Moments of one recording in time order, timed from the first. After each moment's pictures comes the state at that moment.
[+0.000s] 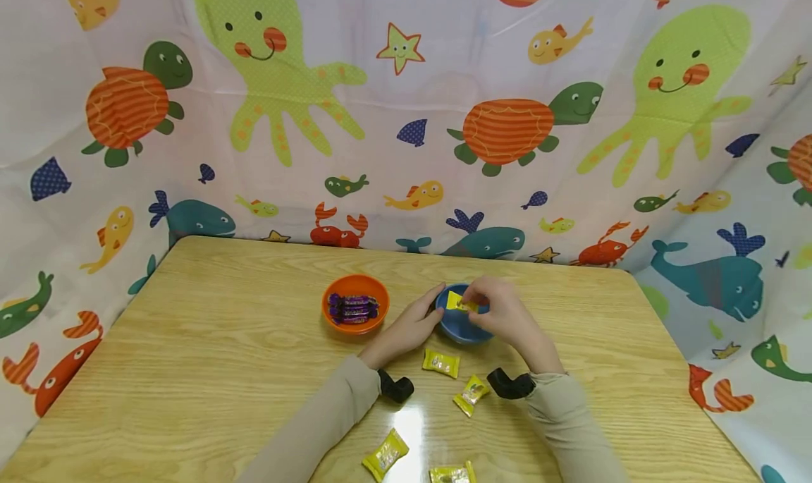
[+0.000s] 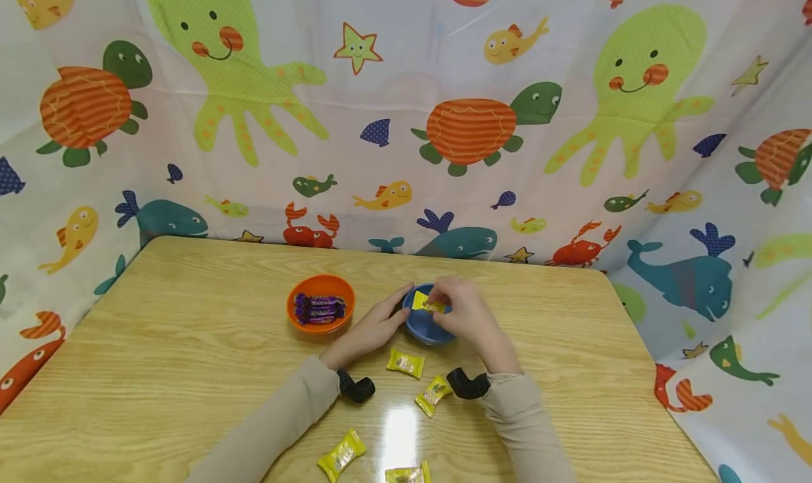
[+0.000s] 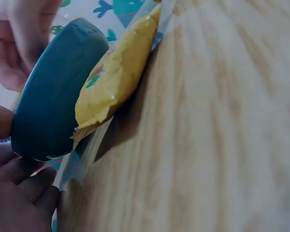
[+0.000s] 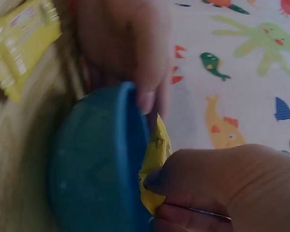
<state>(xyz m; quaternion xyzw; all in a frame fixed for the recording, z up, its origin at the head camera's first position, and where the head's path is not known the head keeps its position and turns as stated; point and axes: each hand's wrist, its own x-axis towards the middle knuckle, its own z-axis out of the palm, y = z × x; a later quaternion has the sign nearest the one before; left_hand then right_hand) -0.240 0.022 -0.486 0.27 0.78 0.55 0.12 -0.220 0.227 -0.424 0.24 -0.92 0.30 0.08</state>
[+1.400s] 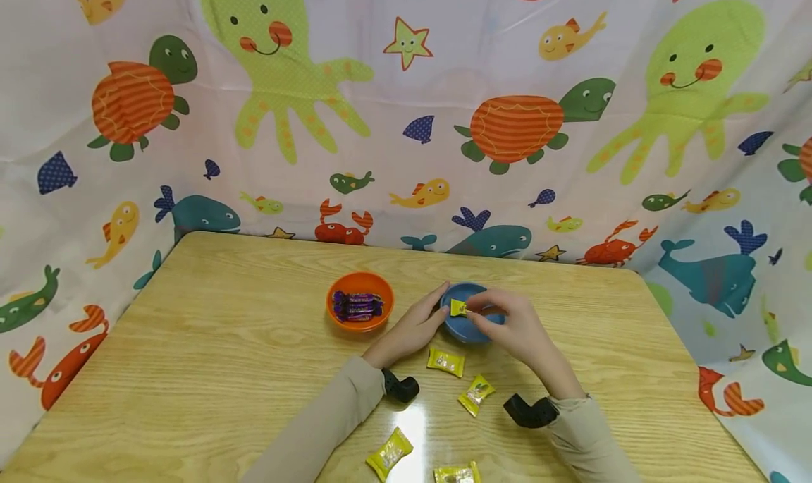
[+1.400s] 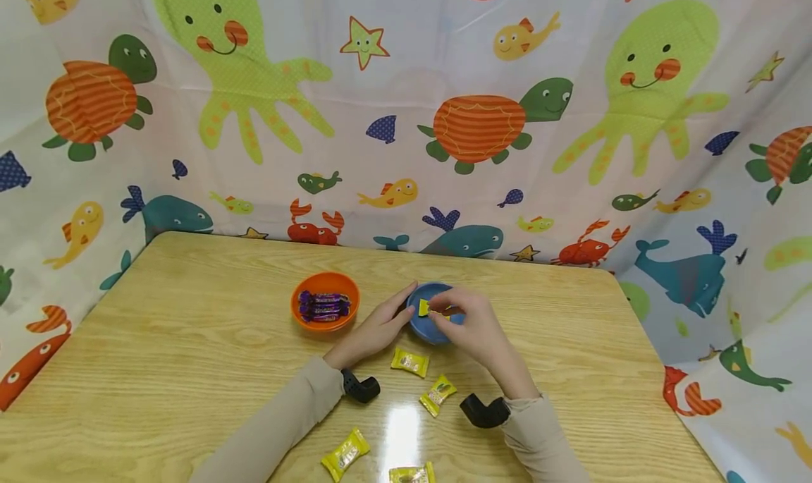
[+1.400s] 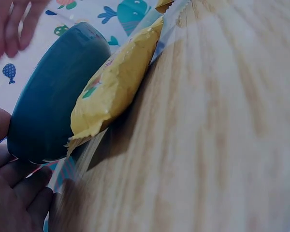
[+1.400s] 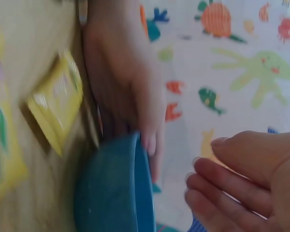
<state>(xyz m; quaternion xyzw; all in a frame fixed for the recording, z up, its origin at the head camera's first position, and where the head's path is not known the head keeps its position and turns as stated) -0.241 0.017 -0.500 0.29 0.78 0.55 0.10 -0.192 0.225 -0.426 0.28 -0.86 0.41 0.12</state>
